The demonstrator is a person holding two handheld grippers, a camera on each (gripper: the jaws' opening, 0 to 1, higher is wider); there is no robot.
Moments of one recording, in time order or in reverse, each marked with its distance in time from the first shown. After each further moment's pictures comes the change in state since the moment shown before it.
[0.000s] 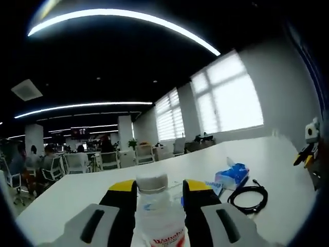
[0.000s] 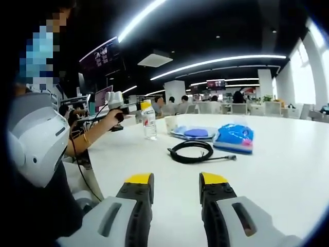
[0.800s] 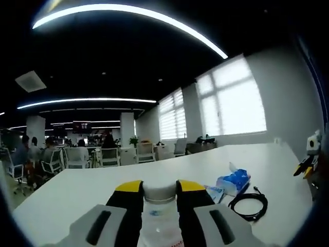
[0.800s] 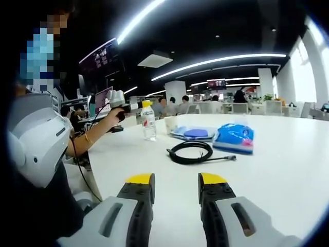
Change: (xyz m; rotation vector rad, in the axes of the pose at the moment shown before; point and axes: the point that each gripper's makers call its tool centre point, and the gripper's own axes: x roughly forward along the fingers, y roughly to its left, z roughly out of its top) left arm 0.008 0.006 0.003 -0.039 0.024 0.025; right arm 0.004 -0.004 0.002 0.016 -0.010 0.016
